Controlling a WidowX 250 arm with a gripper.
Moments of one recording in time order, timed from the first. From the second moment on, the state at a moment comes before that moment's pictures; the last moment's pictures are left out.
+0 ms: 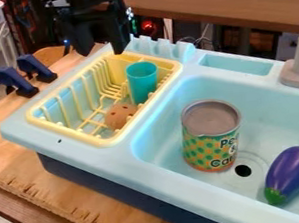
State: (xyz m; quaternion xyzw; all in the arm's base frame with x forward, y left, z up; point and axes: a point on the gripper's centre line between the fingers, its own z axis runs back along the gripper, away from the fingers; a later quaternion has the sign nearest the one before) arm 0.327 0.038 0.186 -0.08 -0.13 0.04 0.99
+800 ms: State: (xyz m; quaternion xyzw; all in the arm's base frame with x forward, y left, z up) arm 0.353 0.016 0.158 -0.10 -0.10 -0.01 0.99
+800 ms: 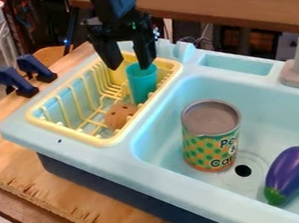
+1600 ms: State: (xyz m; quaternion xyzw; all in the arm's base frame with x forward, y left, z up) arm 0.355 0.020 0.149 -0.09 -0.08 0.01 0.99
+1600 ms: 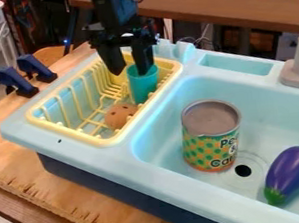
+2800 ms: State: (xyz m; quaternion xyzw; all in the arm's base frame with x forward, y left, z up) arm 0.343 -0.027 0.232 -0.04 -0.12 -0.02 0.99
